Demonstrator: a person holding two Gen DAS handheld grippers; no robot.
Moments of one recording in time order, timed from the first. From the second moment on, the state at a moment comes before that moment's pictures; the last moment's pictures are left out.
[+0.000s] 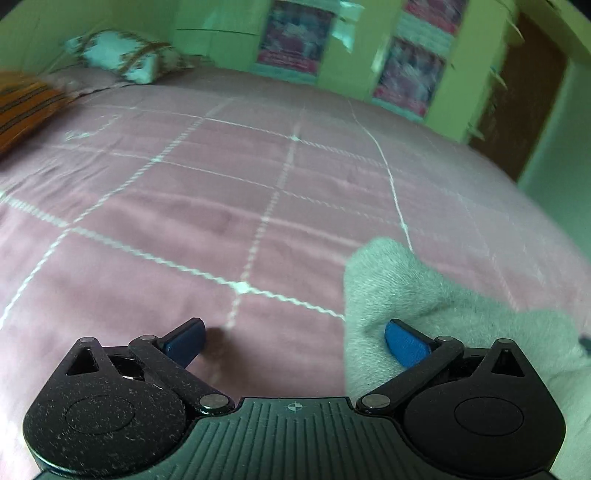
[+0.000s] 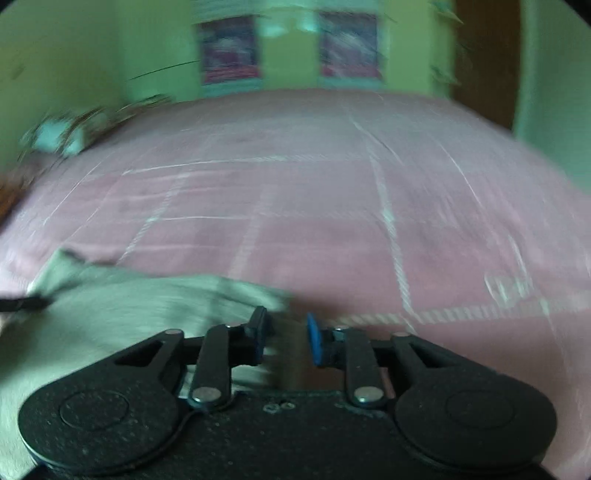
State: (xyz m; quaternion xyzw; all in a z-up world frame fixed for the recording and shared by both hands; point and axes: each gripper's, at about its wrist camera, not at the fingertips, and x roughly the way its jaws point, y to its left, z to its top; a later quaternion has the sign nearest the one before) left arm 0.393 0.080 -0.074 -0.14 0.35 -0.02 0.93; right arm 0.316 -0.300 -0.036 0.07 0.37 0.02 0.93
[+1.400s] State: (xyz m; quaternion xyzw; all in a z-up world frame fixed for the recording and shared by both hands) left arm 0.394 0.085 -0.121 -0.40 0.41 -0.25 0.78; right arm 0.295 -0.360 -0.084 0.39 0.42 0.20 0.79
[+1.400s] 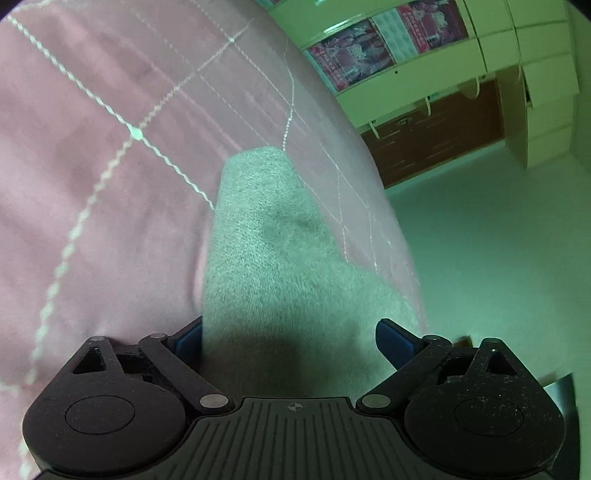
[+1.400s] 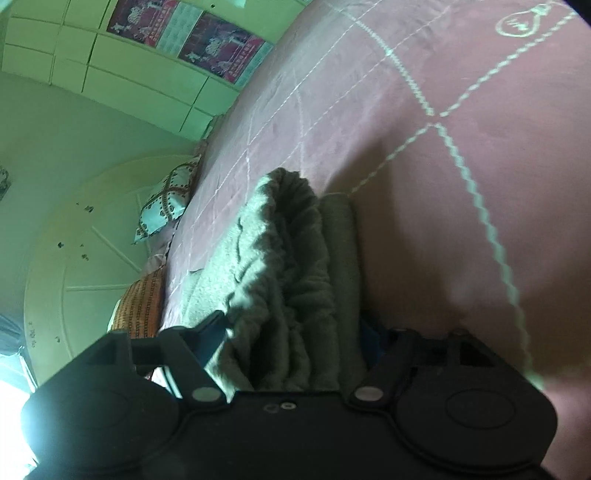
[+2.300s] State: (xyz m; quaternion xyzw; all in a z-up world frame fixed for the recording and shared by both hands) left arm 0.521 0.133 -0.064 -0.45 0.30 -0.27 0.79; right arm 0.432 -0.305 -0.001 0.32 0.39 0.29 0.81
